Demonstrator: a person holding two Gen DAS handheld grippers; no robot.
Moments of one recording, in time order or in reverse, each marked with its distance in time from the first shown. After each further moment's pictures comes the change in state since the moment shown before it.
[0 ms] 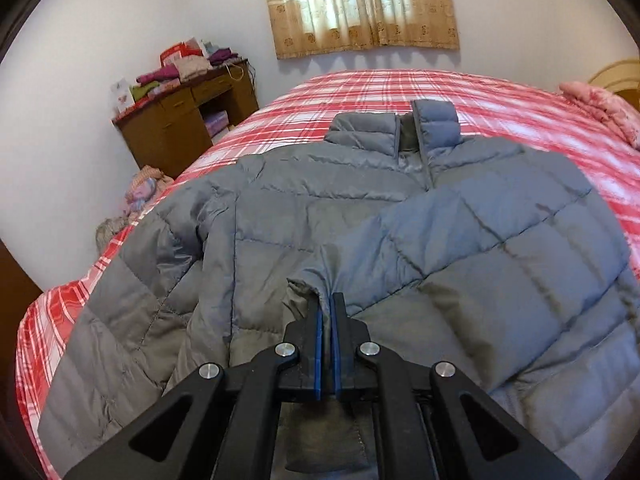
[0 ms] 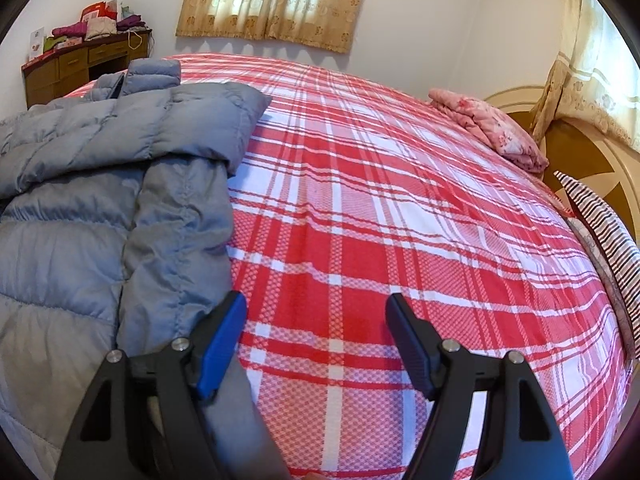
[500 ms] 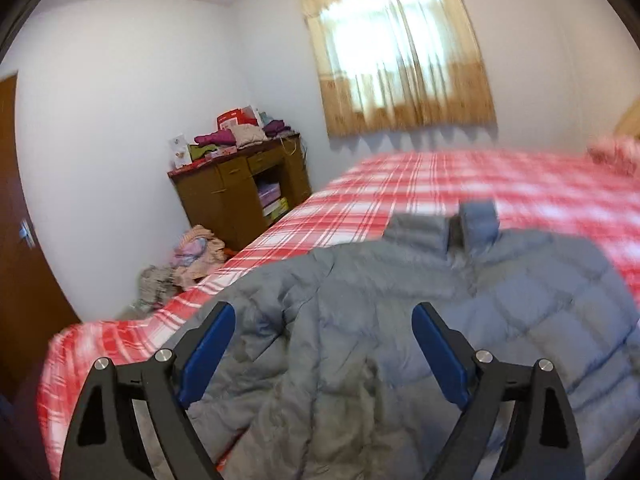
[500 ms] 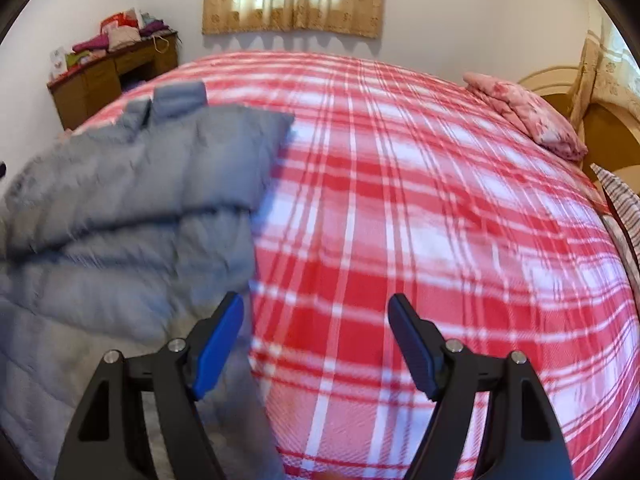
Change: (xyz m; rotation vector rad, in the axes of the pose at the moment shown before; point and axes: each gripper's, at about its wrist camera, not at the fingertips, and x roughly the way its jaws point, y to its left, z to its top) left arm -0.051 0.039 0.019 -0.114 -0.298 0.111; right arm -0.029 -0.032 0.058 0.037 0.035 0.212
